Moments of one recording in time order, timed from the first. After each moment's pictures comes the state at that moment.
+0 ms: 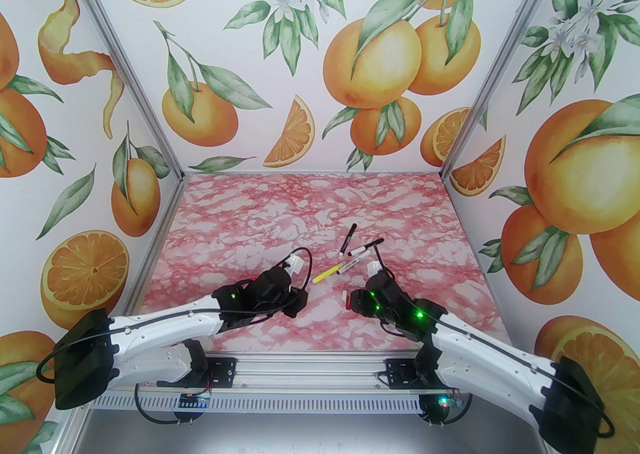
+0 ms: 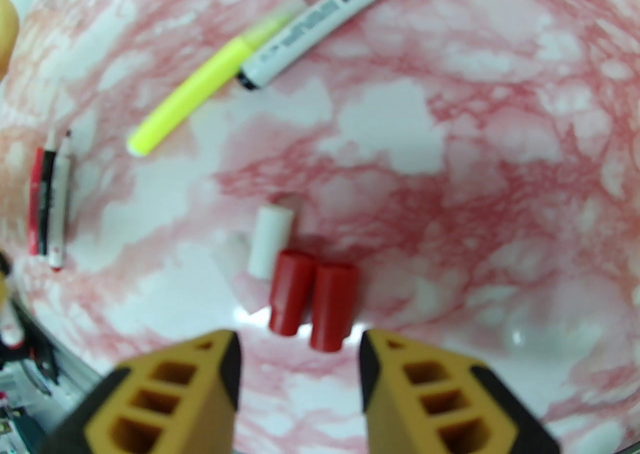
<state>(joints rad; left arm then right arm) -1.03 1.21 0.60 -0.21 -0.06 -0.69 0.78 0.82 0.40 -0.45 0.04 0.80</state>
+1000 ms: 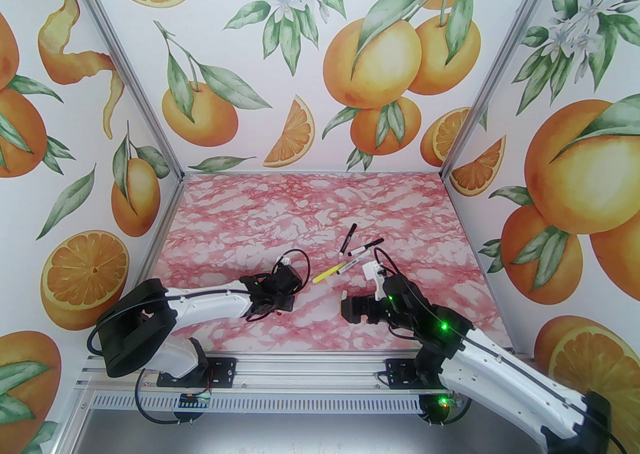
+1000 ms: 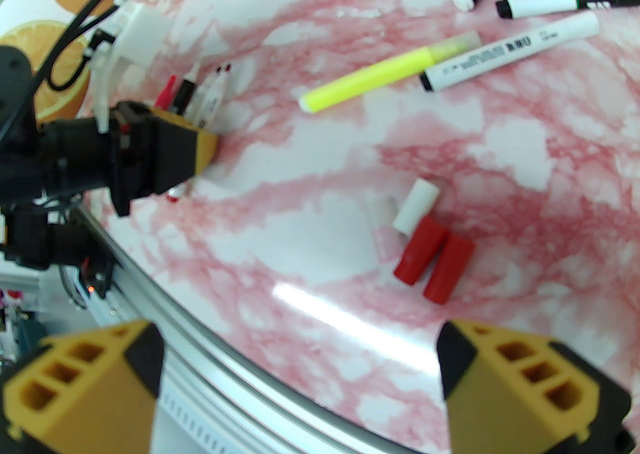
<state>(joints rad) -0.94 1.49 0.68 -0.35 -0.23 -0.73 0.78 0.63 0.44 -0.53 -0.16 0.65</state>
